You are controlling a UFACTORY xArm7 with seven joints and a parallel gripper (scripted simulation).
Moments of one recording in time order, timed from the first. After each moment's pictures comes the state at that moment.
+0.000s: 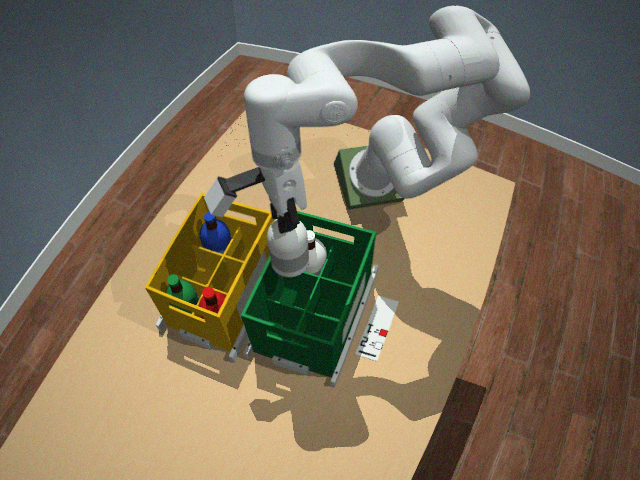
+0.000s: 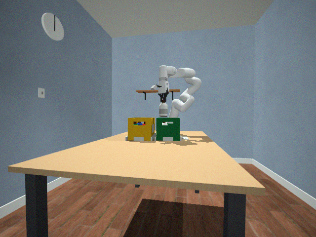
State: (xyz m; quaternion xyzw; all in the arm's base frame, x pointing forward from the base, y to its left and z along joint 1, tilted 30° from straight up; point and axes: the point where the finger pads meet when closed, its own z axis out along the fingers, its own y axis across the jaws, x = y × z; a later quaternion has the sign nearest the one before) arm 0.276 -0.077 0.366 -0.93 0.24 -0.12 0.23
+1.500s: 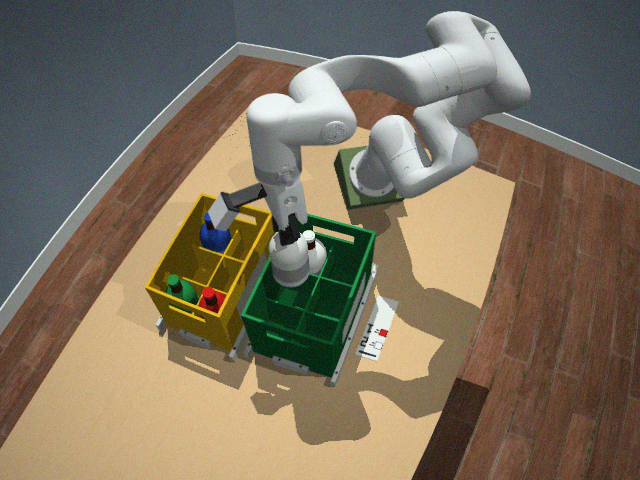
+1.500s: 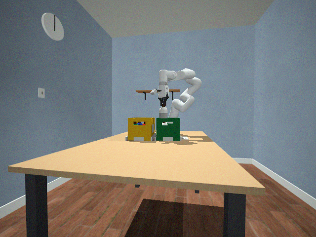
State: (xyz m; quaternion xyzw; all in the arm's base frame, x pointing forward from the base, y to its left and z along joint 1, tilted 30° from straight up) arm 0.289 -0.064 0.335 -0.93 0.24 -0.12 0.23
